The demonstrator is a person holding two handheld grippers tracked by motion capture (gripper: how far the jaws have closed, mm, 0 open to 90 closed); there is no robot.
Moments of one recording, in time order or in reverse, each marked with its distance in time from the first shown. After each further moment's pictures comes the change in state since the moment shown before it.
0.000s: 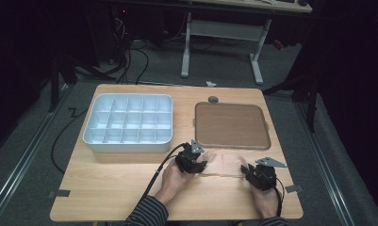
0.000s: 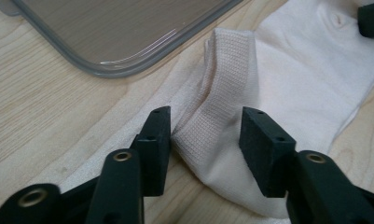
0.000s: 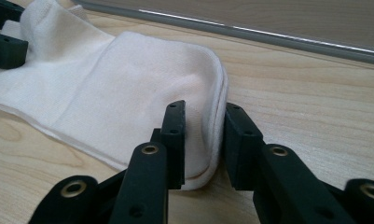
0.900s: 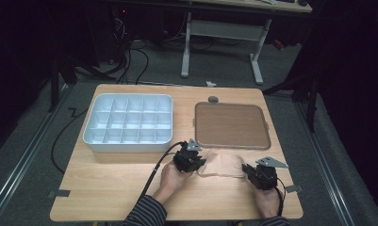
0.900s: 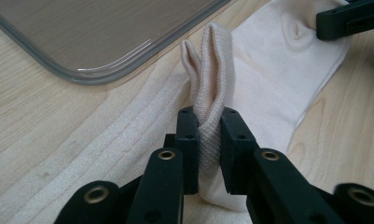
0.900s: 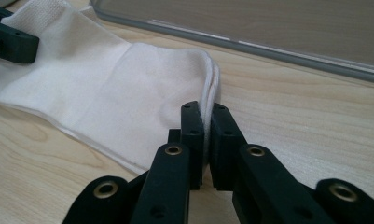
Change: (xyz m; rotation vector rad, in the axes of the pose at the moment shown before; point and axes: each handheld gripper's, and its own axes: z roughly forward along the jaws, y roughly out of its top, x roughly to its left) left arm 0.009 0.002 -0.014 -0.024 -0.136 -0.022; right arm 0.003 0.004 -0.008 -0.026 0.030 -0.029
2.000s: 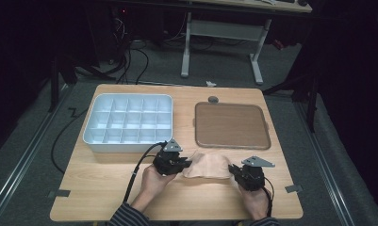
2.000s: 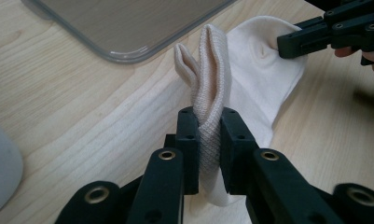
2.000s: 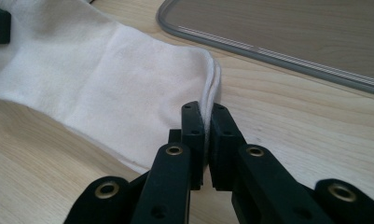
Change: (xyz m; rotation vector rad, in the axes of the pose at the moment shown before) left arm 0.009 -0.018 -0.070 -0.041 -0.040 -0.037; right arm 0.047 0.017 -0.001 0.011 0.066 -0.046
